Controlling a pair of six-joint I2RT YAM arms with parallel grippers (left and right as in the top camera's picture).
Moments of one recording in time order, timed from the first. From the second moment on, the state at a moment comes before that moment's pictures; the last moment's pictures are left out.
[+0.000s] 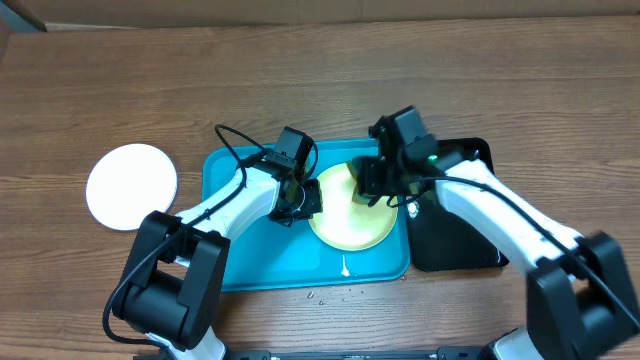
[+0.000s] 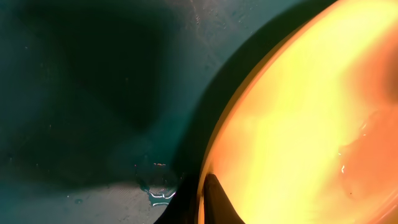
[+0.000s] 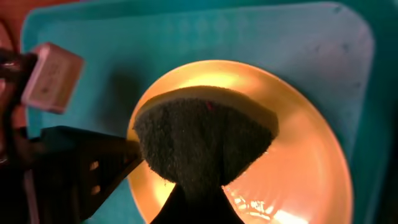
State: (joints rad) left arm -0.42 1.82 1.03 -0.60 0.20 -0.55; right arm 0.47 1.69 1.14 -0.57 -0.32 0.46
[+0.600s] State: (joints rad) left arm -0.42 1.82 1.03 -0.60 0.20 -0.57; right arm 0.48 1.78 0.99 -0.48 -0.17 0.44
